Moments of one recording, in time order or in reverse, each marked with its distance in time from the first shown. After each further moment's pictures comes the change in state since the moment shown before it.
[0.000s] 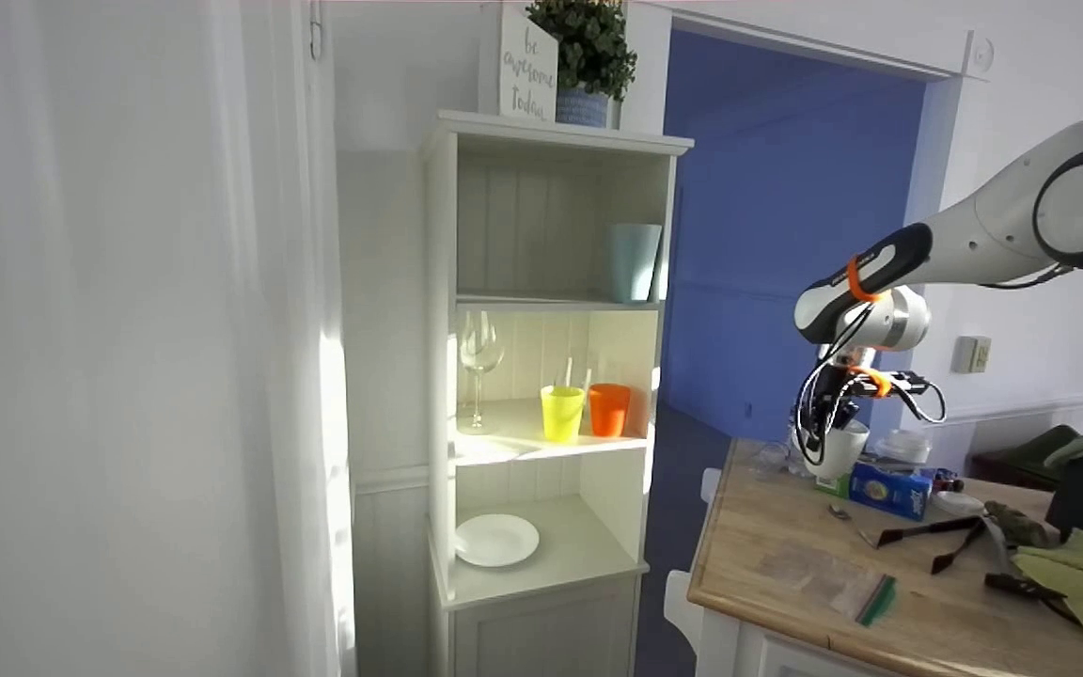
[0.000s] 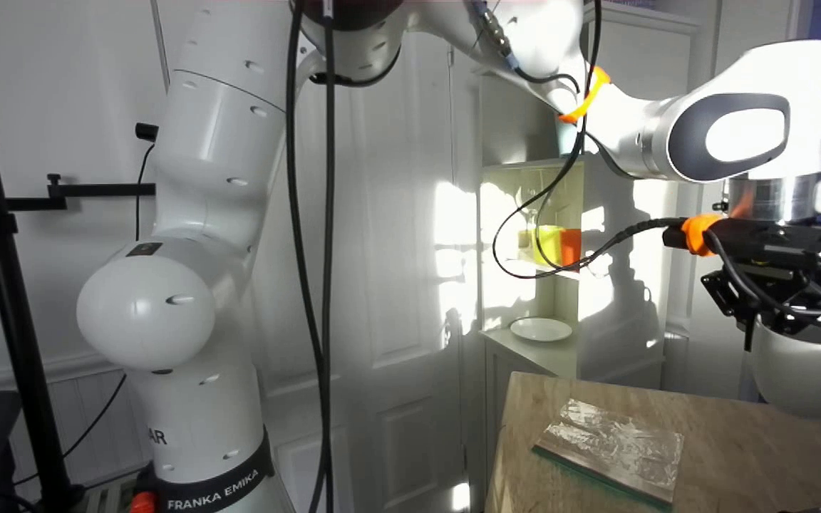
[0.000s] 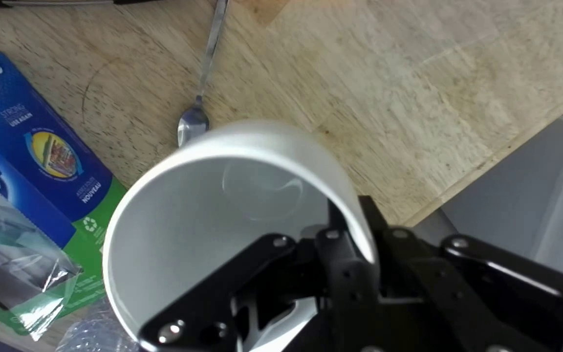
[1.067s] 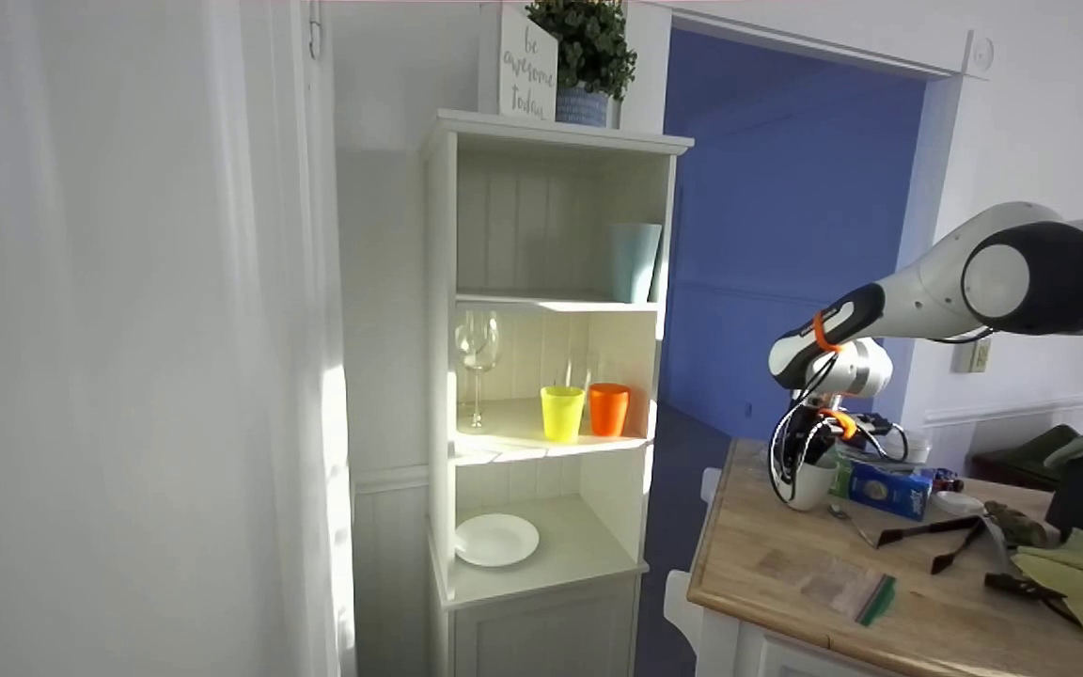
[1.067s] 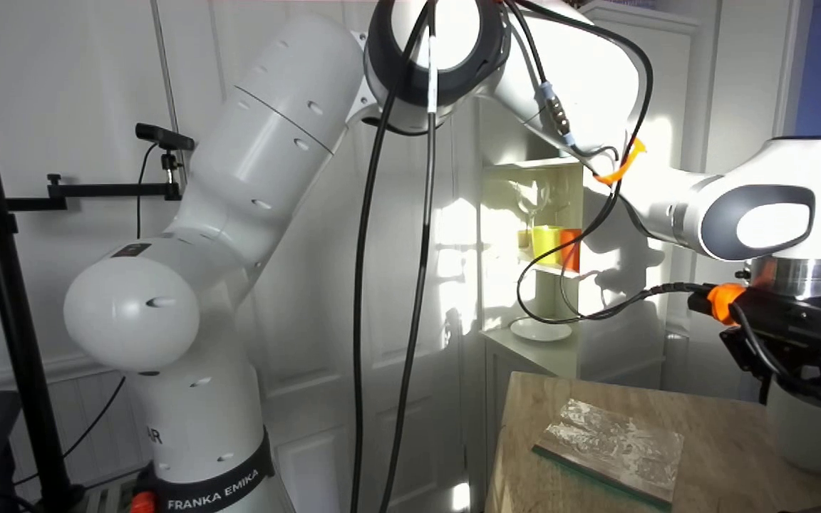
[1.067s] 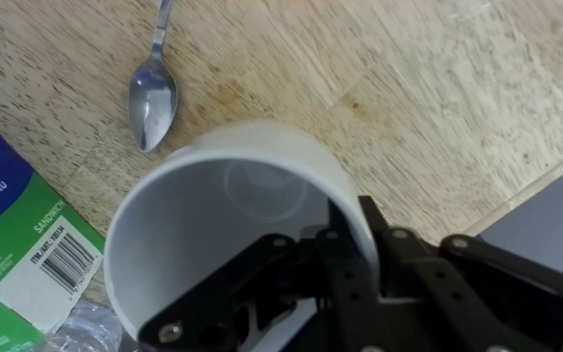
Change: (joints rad) arm -0.098 0.266 0.119 0.191 0.009 0.070 0.000
